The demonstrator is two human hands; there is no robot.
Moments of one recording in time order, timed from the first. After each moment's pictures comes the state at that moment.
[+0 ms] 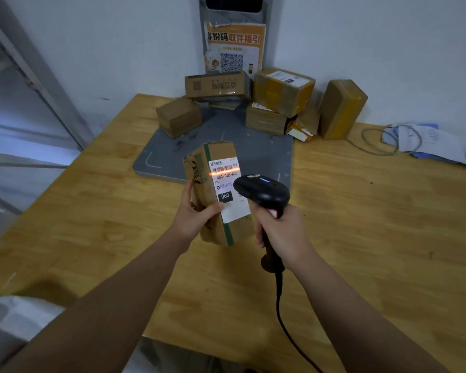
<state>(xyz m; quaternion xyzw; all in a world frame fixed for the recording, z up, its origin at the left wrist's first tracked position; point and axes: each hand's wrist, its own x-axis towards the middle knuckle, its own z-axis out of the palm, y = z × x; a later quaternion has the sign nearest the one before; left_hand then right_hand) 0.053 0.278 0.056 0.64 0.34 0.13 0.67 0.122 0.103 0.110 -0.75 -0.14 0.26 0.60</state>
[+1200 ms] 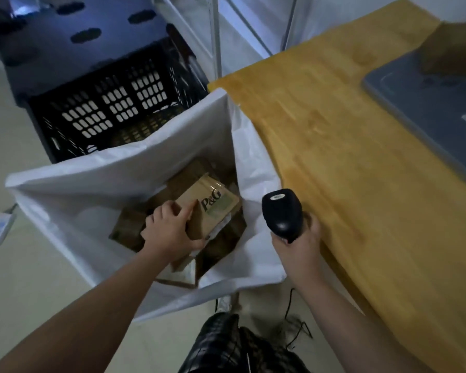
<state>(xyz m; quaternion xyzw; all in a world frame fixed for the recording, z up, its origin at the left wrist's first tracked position) -0.404 0.242 -0.055 0.73 0.65 -0.11 0.20 -0.162 0.164 -0.032 -0.78 -0.40 0.34 0.34</state>
